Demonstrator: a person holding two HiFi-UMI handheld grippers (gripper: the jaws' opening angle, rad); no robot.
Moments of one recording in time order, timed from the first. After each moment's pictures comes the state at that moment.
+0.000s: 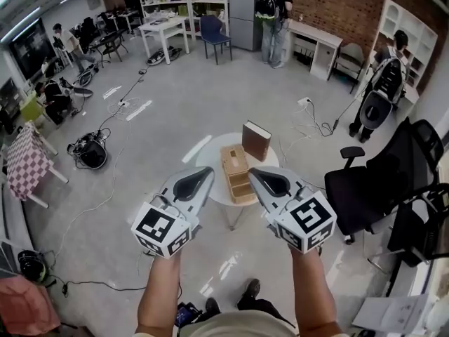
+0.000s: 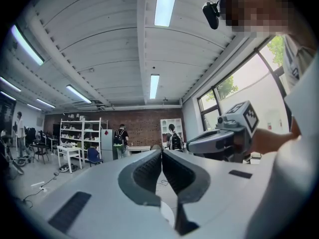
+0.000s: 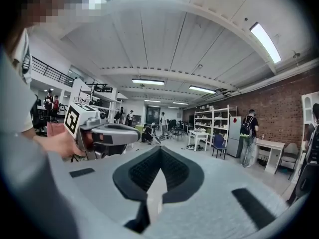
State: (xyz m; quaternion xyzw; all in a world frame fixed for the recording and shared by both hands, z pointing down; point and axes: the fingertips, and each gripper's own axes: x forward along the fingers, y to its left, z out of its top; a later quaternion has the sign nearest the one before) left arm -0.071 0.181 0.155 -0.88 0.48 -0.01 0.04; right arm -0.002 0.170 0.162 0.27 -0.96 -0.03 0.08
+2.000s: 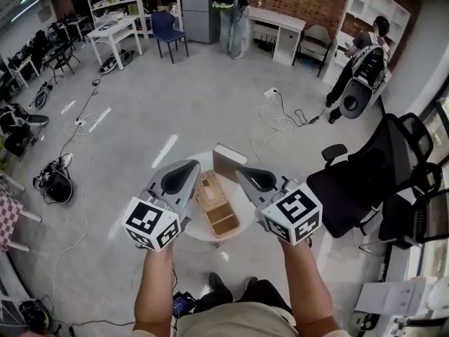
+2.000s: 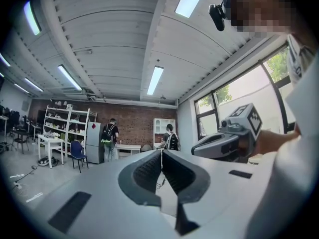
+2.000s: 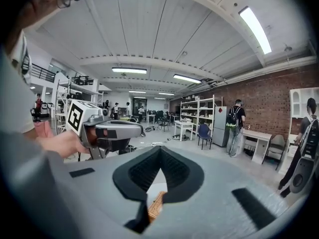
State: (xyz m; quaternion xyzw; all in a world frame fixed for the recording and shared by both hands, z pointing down) left arm -0.084 -0.077 0.199 -0.91 0.42 0.01 0.01; right arm -0.008 -0.068 0.216 0.34 -0.93 0.01 0.13
